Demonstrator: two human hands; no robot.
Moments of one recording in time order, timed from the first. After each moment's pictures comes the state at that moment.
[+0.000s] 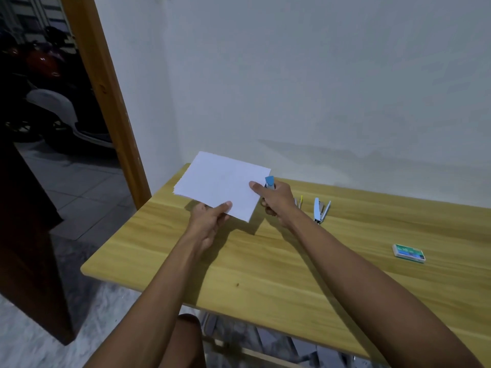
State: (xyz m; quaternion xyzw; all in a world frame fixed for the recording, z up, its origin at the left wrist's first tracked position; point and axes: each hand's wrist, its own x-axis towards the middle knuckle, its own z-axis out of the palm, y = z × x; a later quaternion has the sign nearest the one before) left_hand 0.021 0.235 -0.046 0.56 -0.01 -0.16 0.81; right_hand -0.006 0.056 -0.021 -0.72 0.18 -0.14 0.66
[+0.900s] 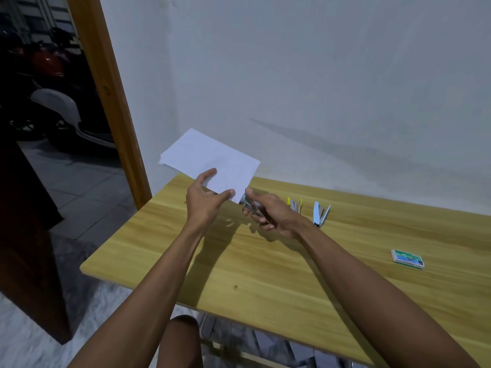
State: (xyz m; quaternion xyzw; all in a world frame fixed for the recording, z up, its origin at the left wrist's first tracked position) left_hand 0.039 0.230 -0.024 0.72 -0.12 0.07 0.68; right_hand -0.029 0.057 -0.018 -0.71 0.02 0.07 0.70
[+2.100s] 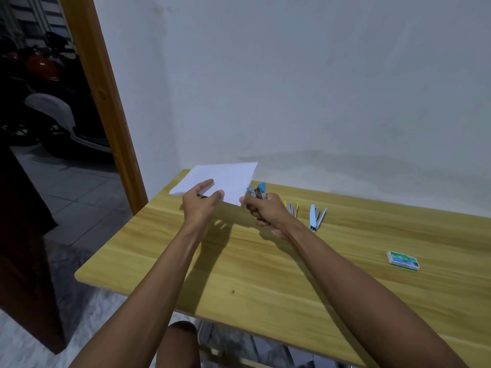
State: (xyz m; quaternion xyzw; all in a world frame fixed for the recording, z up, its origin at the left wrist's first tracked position) left_hand 0.044 0.226 -0.026 0.68 -0.04 0.02 0.73; right_hand -0.017 0.063 -0.022 -0.70 0.11 -0.06 0.71
